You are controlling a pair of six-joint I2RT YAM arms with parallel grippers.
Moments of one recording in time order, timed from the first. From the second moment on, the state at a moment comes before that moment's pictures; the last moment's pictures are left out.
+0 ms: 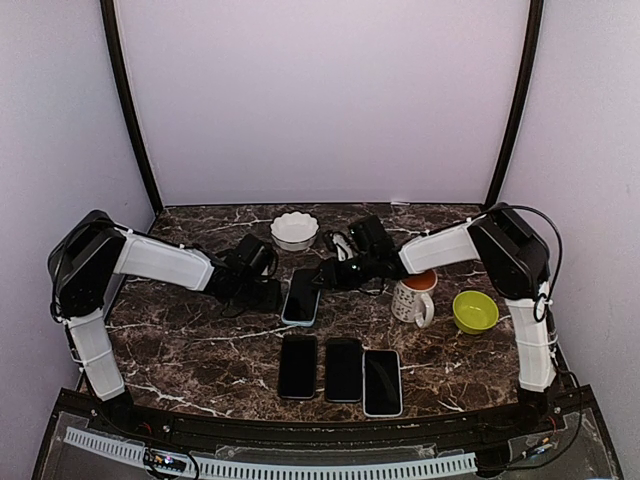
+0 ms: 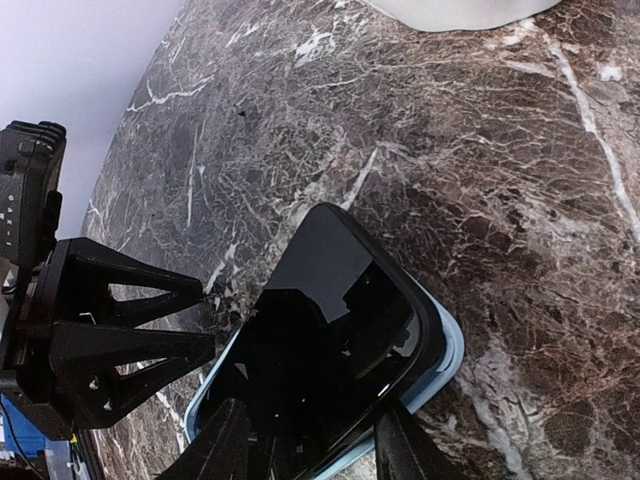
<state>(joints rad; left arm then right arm) -0.71 1.85 1.03 -0.17 -0.12 -0.55 0.71 2.18 1.38 0.09 -0.48 0.50</state>
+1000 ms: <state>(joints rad) -0.71 1.87 1.00 -0.06 -0.01 -0.55 0.82 2.14 1.42 -0.13 -0.24 0.55</state>
